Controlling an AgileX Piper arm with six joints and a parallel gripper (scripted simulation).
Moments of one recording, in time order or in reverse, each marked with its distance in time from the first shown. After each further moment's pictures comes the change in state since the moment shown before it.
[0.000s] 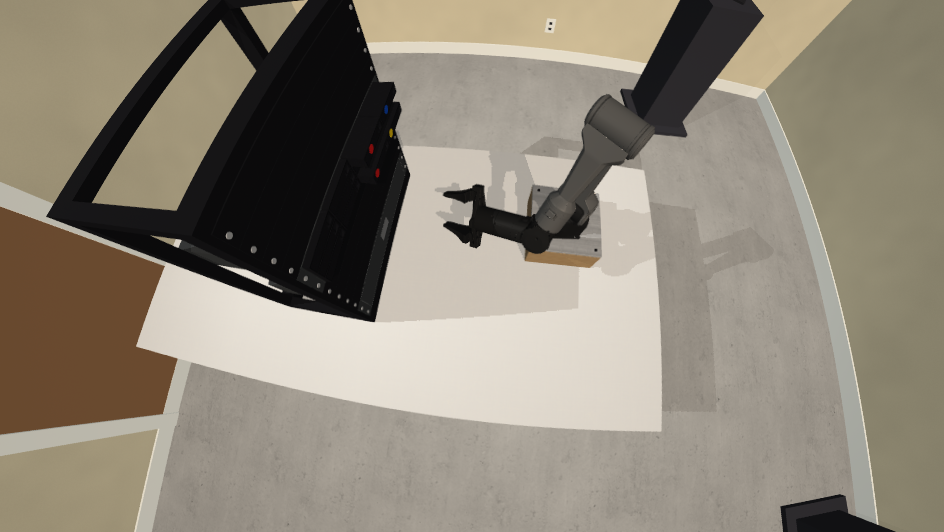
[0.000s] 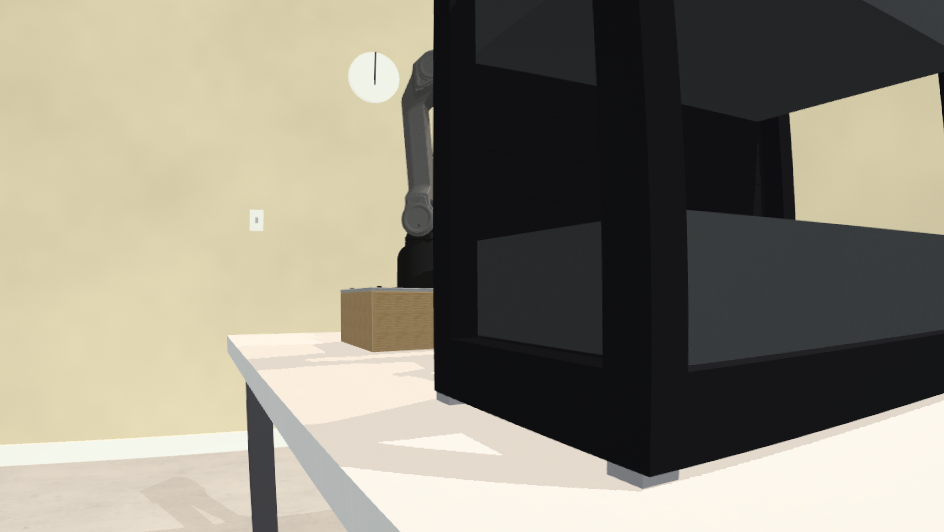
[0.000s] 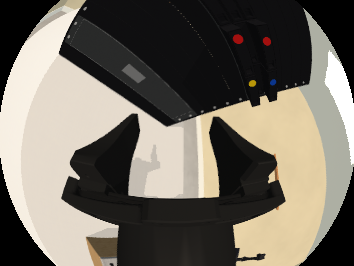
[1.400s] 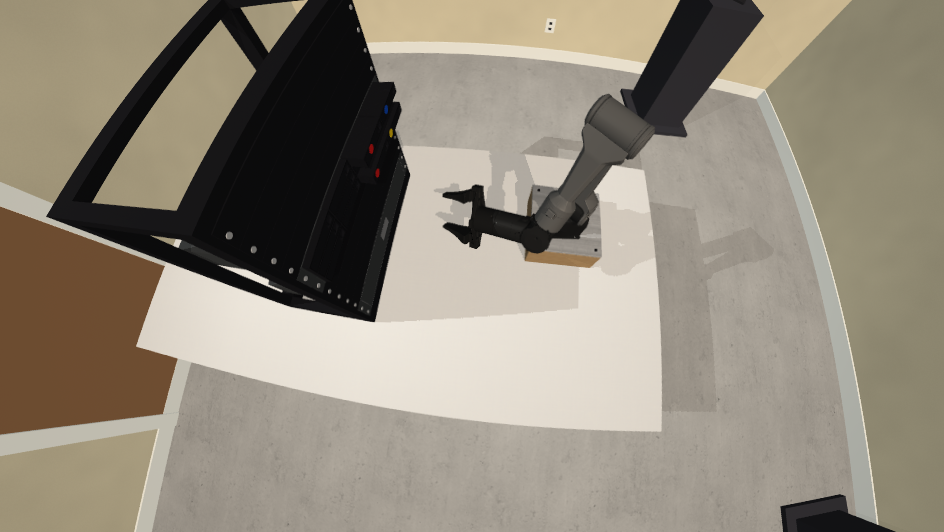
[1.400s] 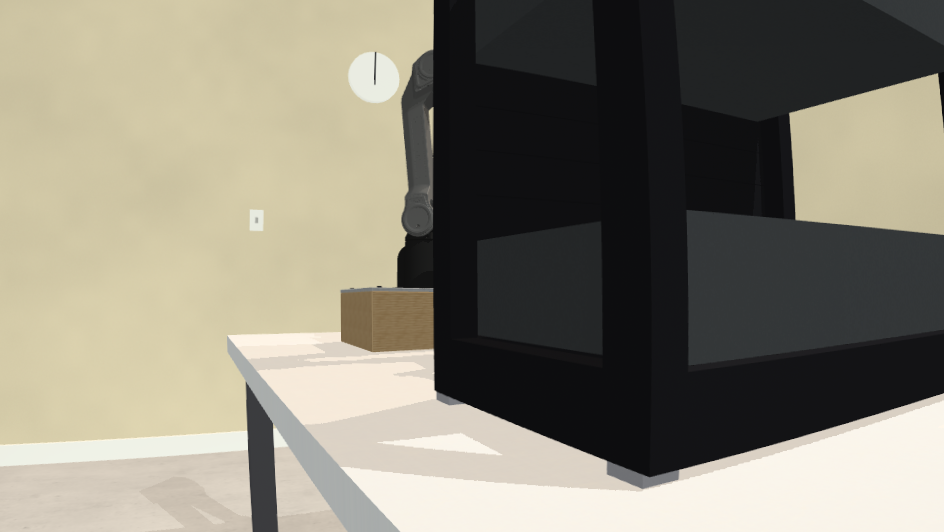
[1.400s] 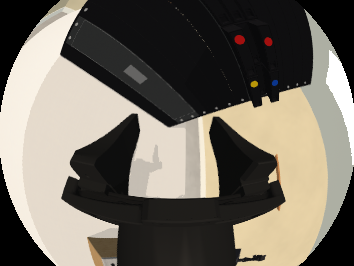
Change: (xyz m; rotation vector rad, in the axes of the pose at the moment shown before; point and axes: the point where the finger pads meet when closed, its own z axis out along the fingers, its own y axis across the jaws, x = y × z) arm -0.001 0.002 0.001 -0.012 -0.004 0.011
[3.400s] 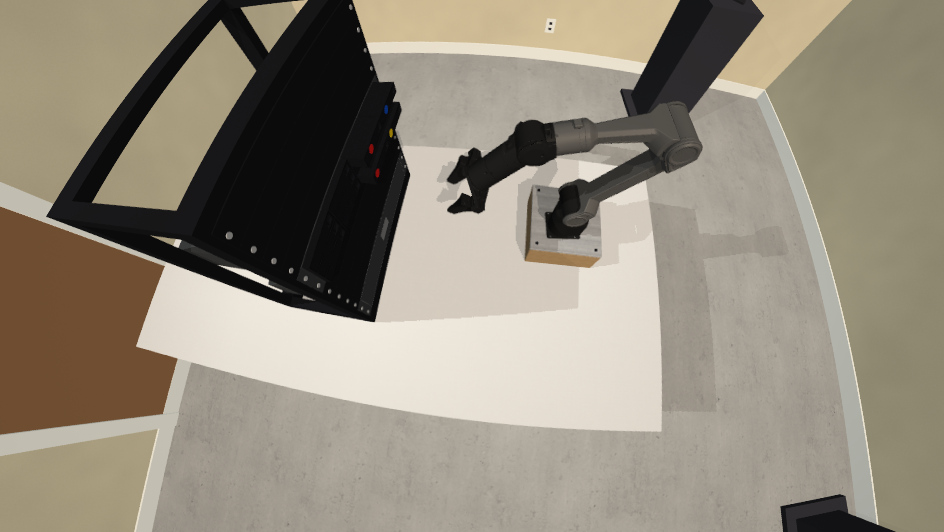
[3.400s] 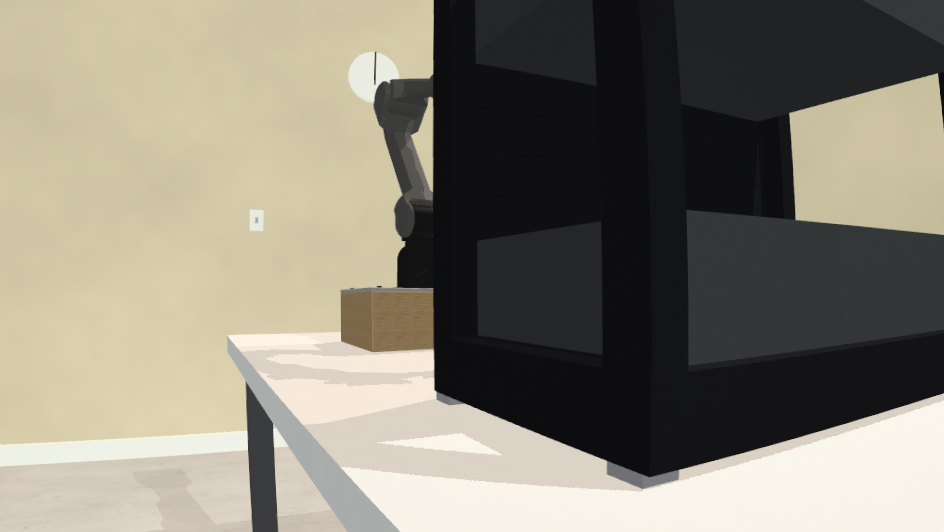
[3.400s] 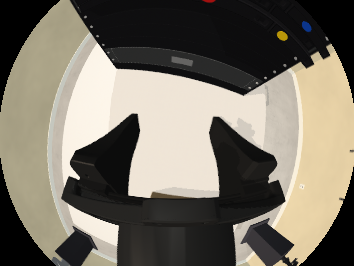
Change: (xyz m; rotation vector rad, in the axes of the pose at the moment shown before) arm -0.013 -0.045 -0.022 -0.613 0.309 0.645
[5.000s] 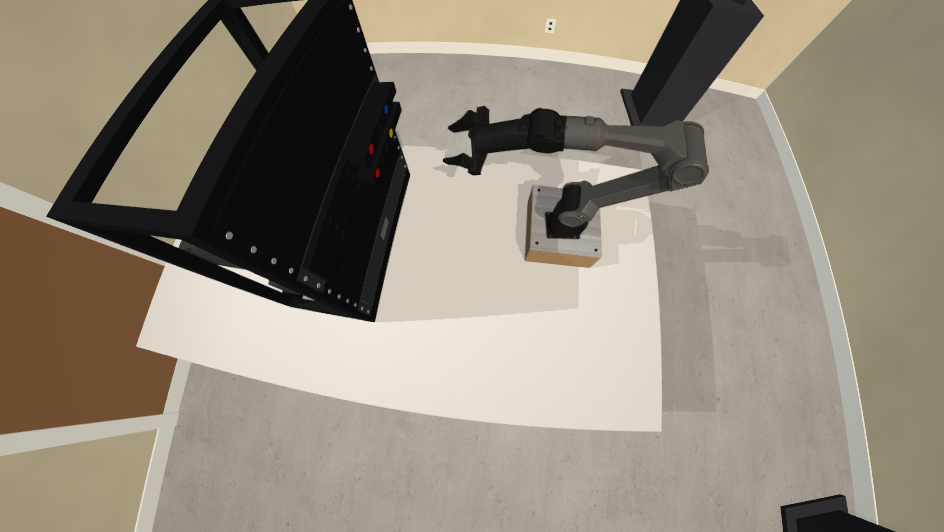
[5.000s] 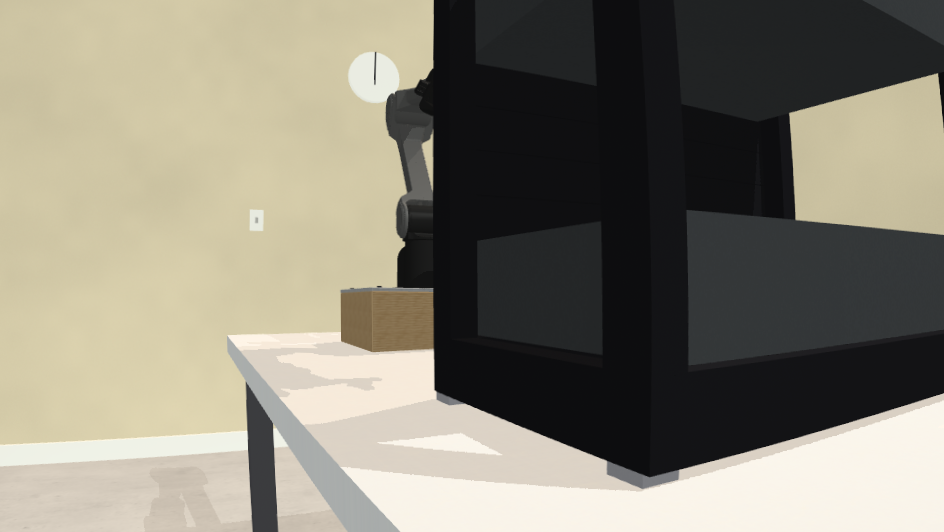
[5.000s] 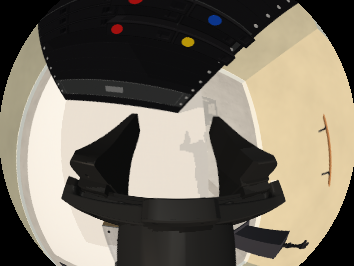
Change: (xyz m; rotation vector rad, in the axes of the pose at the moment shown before) arm -0.031 -0.102 -0.034 0.352 -0.225 -0.126
